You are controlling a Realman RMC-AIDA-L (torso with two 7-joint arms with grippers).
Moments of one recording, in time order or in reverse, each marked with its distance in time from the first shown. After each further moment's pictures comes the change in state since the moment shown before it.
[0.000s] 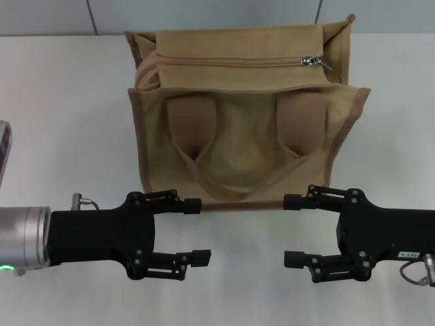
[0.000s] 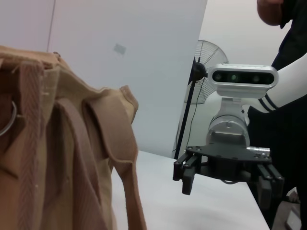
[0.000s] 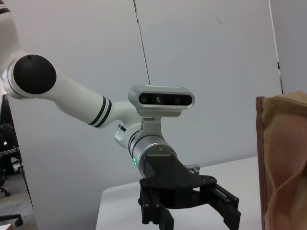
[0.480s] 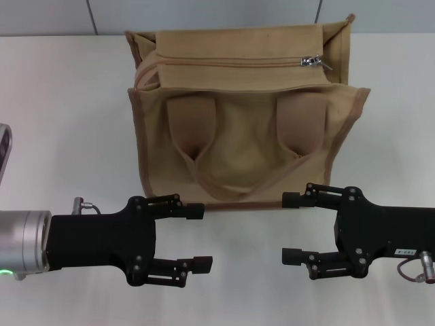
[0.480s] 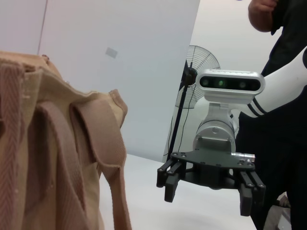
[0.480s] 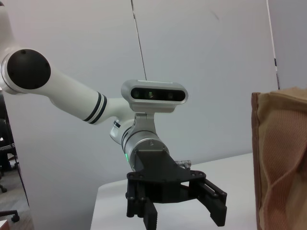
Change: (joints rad) left arm 0.000 0.001 0.002 -0.010 0.000 0.028 0.001; right arm 0.007 0.000 0.000 0.002 -0.003 0.019 -0.001
